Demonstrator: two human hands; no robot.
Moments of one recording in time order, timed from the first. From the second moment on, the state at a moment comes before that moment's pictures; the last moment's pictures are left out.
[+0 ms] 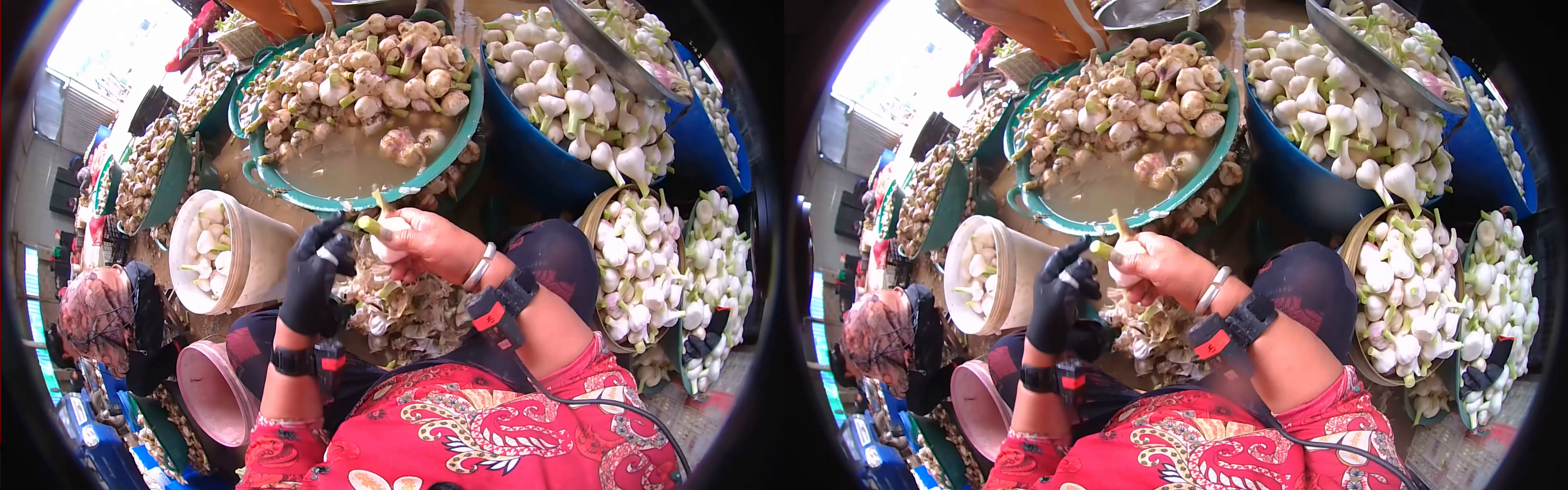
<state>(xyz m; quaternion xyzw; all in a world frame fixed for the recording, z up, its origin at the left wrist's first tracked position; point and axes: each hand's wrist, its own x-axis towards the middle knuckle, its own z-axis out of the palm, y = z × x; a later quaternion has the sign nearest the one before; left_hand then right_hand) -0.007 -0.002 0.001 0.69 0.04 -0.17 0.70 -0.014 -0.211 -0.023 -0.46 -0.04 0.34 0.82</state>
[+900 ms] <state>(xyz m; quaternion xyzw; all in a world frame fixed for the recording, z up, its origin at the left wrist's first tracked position) -0.021 0.004 0.000 0.62 0.05 -0.10 0.78 -0.008 -0.183 -0.035 -0.62 -0.06 0.05 0.78</state>
